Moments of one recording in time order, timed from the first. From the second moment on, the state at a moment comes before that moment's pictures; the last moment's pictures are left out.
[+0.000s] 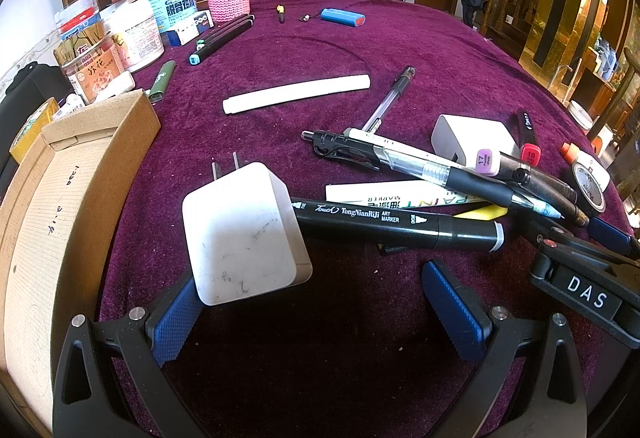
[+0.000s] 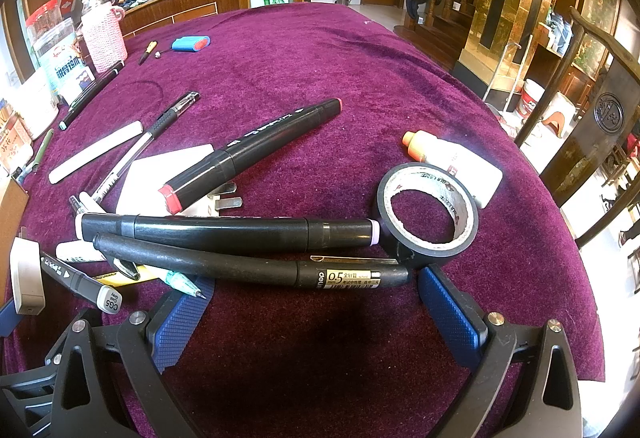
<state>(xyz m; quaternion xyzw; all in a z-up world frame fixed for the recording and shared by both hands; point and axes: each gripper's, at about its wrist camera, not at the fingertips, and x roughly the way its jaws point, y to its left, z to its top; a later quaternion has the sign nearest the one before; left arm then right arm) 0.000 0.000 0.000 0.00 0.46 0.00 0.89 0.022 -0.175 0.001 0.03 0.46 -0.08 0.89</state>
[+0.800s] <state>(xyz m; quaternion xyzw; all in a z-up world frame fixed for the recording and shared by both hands) -0.028 0.008 0.001 0.03 0.48 -0.05 0.87 0.023 -0.175 0.002 0.03 0.46 -0.07 0.88</state>
